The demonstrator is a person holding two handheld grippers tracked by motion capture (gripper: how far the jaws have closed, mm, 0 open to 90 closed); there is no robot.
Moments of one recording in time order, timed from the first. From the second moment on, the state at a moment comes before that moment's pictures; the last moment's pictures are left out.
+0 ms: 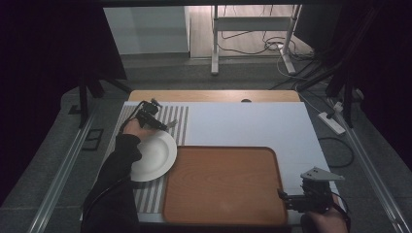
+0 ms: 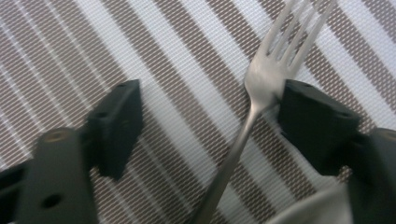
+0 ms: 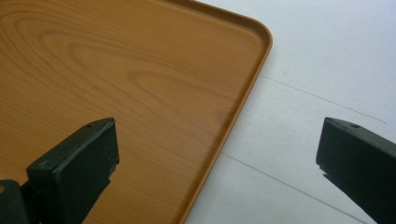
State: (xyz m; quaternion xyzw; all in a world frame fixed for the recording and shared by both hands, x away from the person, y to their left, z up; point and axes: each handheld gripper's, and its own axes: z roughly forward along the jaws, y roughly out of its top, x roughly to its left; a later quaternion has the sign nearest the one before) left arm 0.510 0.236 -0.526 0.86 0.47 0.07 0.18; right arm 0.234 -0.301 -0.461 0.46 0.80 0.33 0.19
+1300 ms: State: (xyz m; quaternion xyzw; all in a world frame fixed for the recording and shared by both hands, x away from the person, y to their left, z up) left arm 0.515 0.236 -0.497 0.88 0.41 0.08 0.20; right arm 0.236 -0.301 -0.462 0.46 0.80 0.33 0.19
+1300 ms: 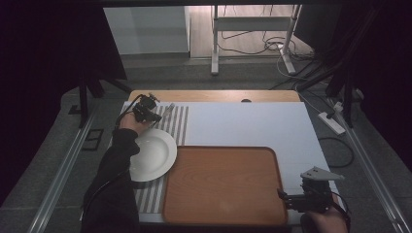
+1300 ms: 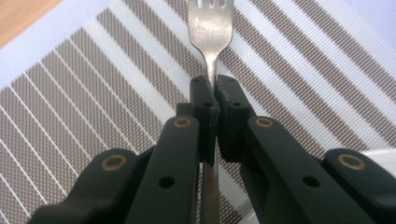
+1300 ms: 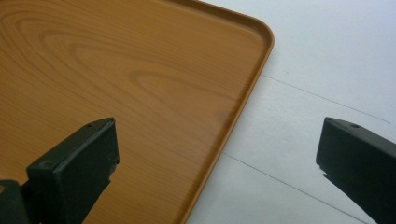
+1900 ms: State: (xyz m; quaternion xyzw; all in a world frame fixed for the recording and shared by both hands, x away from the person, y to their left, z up) left arm 0.516 0.221 -0.474 0.89 0.39 0.10 0.21; right arm 0.236 -0.300 -0.462 0.46 0.80 0.33 0.19
